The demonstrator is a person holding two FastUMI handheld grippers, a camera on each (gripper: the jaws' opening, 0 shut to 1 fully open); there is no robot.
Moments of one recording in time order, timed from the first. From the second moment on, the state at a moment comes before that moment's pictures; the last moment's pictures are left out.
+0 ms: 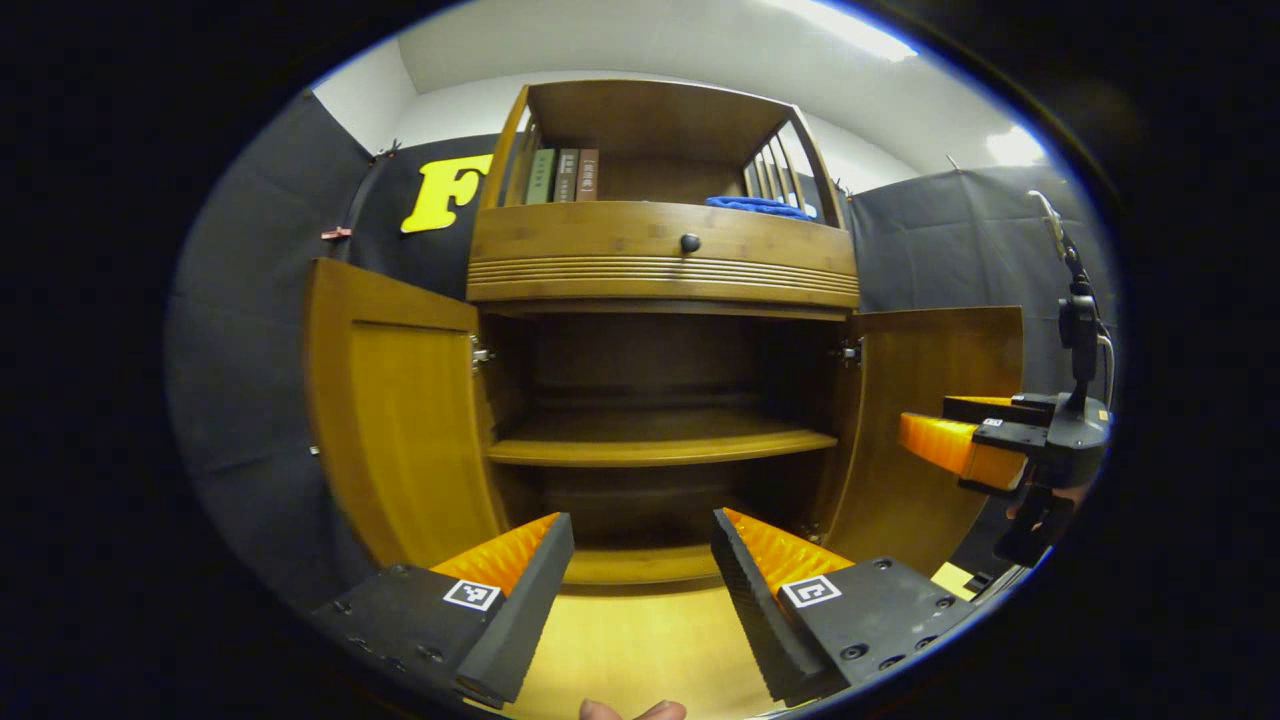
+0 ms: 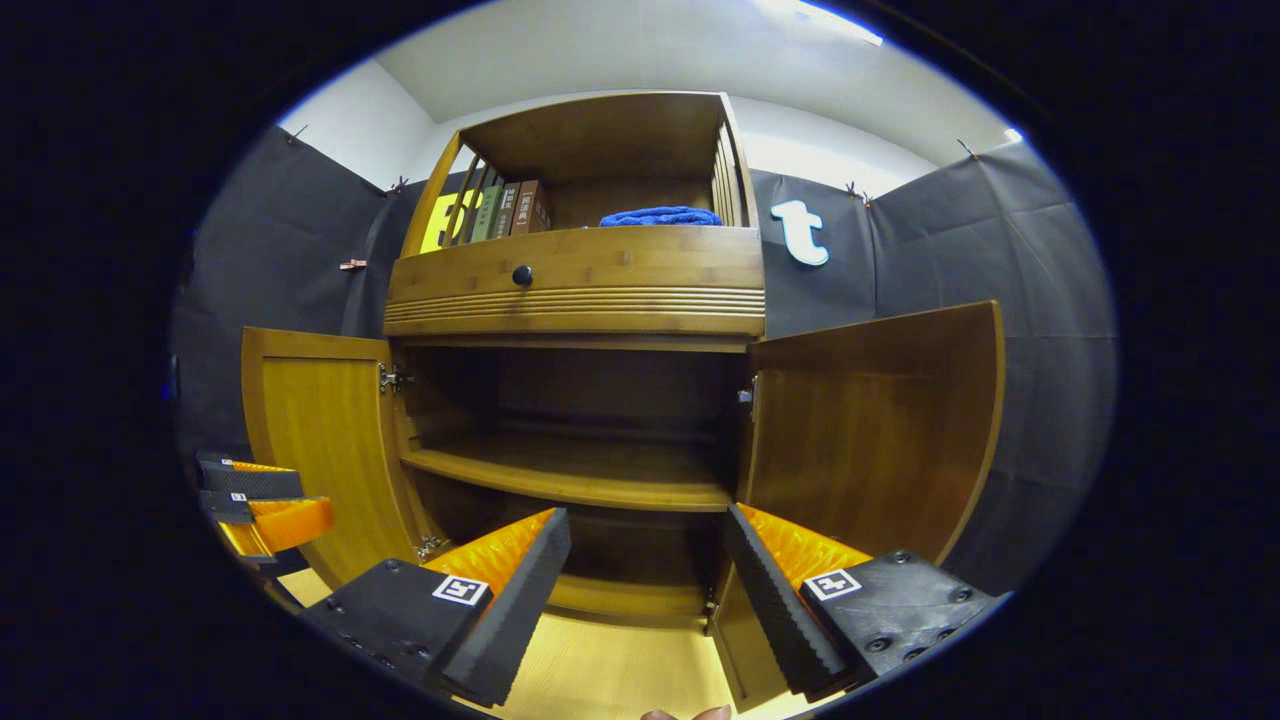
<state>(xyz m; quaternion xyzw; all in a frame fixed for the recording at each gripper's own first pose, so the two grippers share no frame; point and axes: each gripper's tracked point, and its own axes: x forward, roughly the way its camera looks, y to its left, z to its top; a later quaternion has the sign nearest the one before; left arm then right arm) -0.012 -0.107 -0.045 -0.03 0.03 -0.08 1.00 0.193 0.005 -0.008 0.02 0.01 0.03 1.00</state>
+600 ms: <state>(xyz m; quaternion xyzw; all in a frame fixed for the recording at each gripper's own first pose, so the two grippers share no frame) 0.021 -0.134 -0.085 -0.04 0.05 -0.07 1.00 0.206 0.026 -0.012 0.02 0.02 0.08 1.00</state>
